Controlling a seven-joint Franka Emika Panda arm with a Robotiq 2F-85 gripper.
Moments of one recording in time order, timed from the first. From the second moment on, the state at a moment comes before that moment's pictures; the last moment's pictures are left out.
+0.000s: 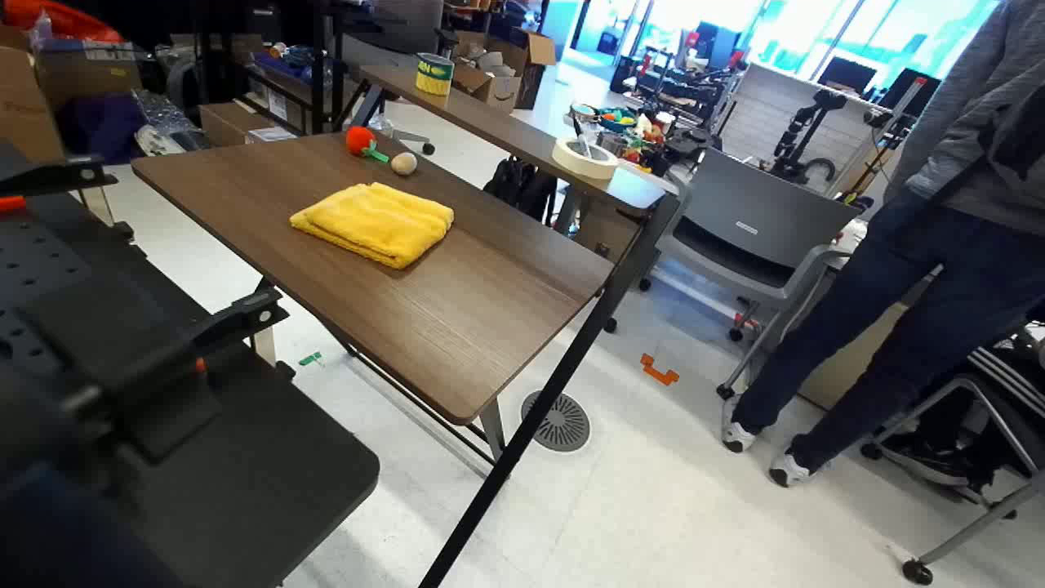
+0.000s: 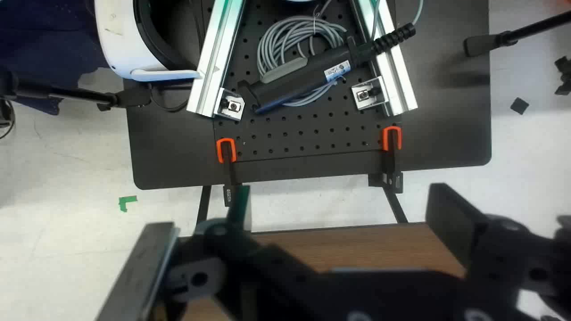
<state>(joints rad) -0.02 -0.63 -0.05 -2.47 -0.03 1.59 -0.04</state>
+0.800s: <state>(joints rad) -0.02 -0.63 -0.05 -2.47 -0.03 1.59 -0.04</state>
